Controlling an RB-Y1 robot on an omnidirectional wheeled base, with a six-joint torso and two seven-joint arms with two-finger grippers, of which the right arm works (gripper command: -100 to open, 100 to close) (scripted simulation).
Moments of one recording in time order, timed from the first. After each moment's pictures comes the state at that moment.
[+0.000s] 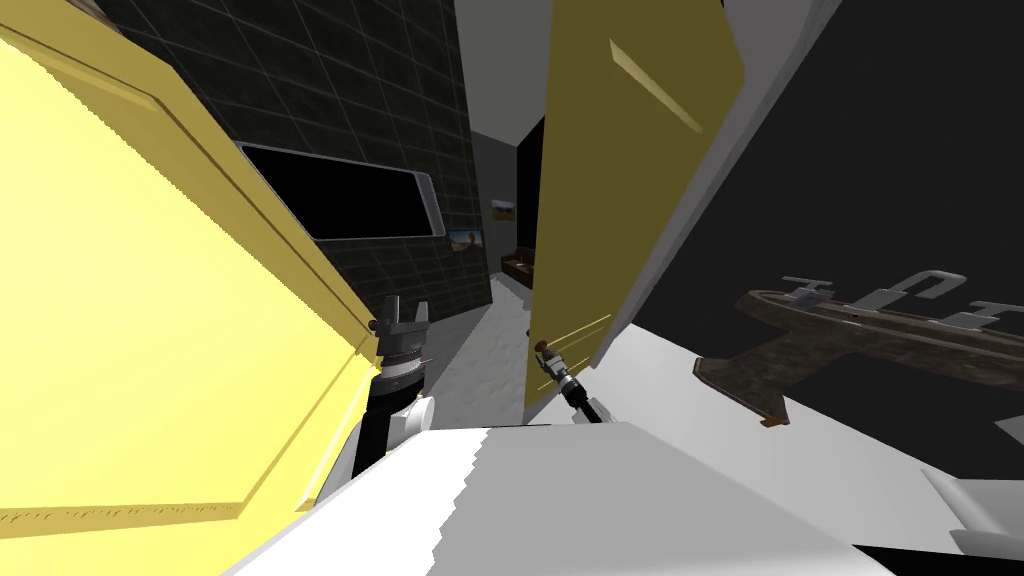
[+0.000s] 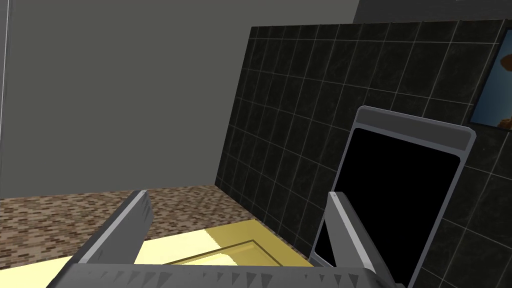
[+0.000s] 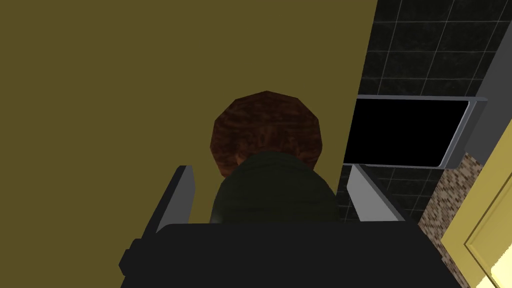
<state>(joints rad) -0.10 -0.13 0.06 -0.68 0.39 -0.89 1.15</state>
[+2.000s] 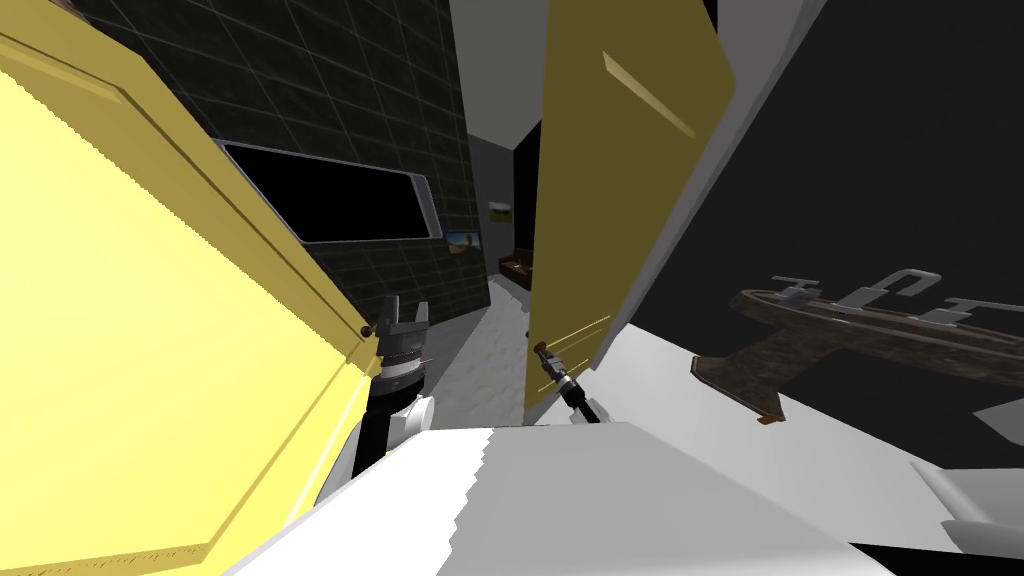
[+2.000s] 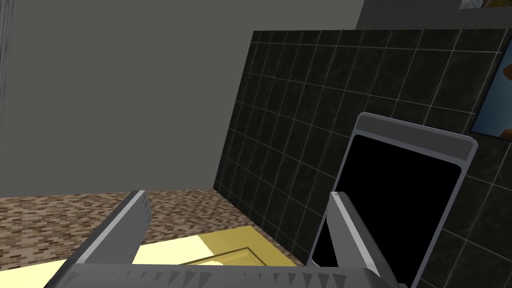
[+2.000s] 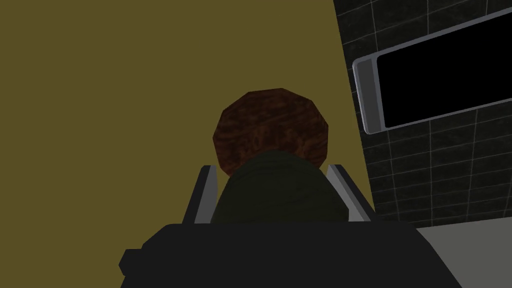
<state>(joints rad) -0.11 -0.13 0.09 -0.66 0.32 -0.89 0.83</state>
